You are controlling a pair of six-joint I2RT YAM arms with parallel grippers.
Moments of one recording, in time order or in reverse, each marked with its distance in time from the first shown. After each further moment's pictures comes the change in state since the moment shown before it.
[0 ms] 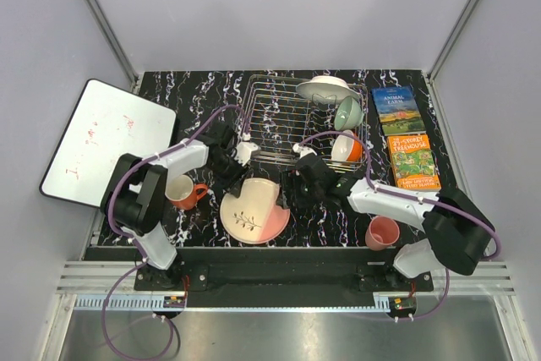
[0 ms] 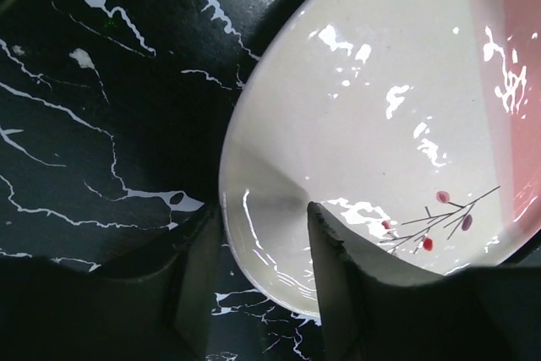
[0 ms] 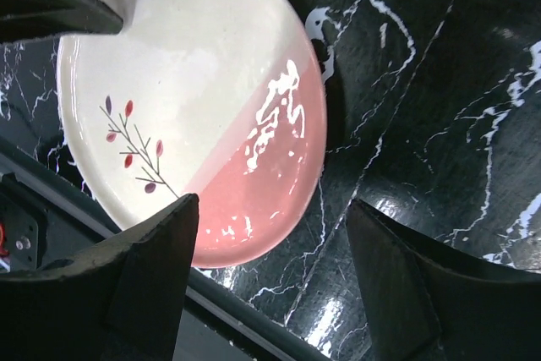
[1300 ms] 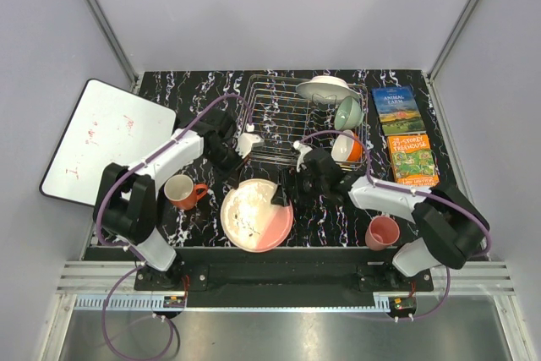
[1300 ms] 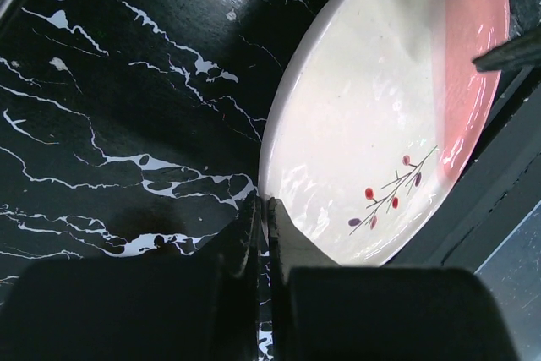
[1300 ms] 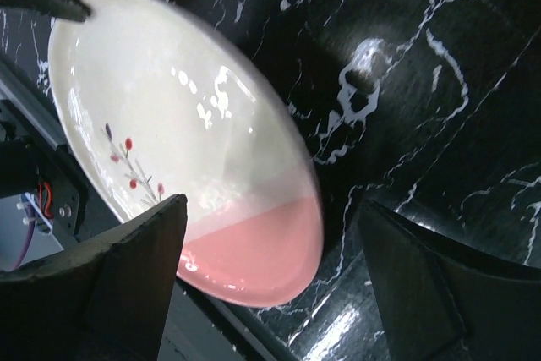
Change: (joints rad) left arm -0.011 -0.079 0.165 -0.261 0.093 0.100; right arm -0.093 0.044 -0.057 0.186 -0.256 -0.064
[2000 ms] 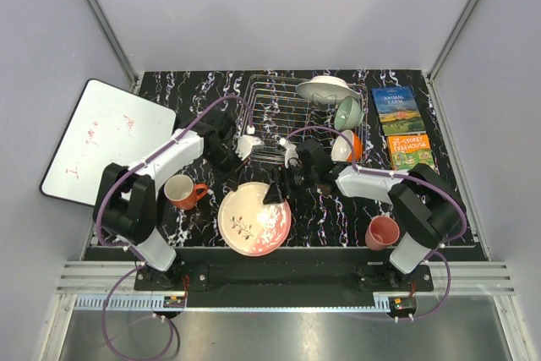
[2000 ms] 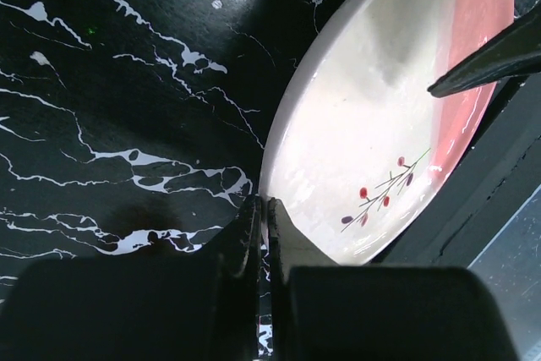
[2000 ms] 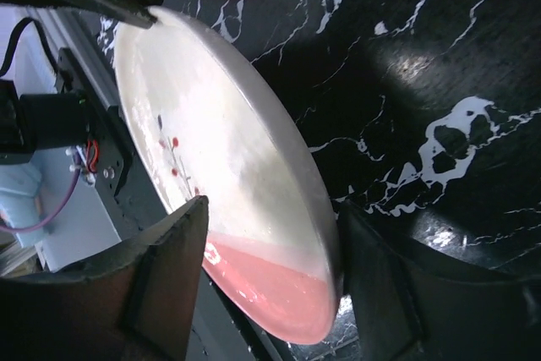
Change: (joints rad) left arm -0.001 -0.001 0.000 -0.026 0.011 0.032; right arm -0.035 0.187 0.120 0.066 -0.252 -0.066
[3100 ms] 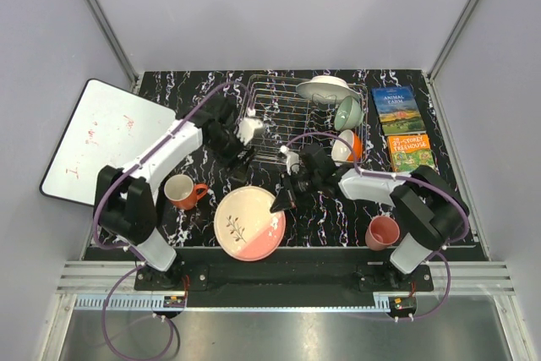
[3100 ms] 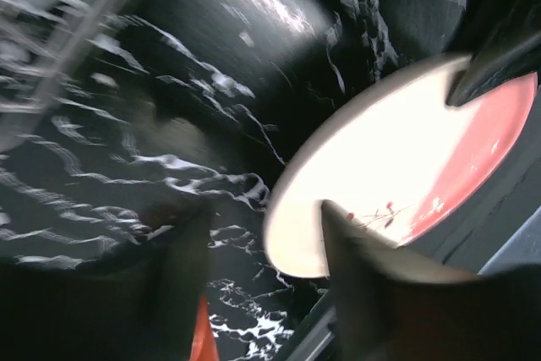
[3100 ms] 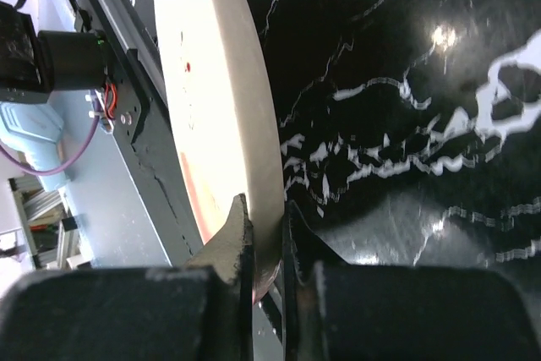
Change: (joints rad) left arm -0.013 0.000 0.104 -0.031 -0.053 -0.038; right arm -0.008 -0.004 -0.035 -0.030 -0.152 -0.037
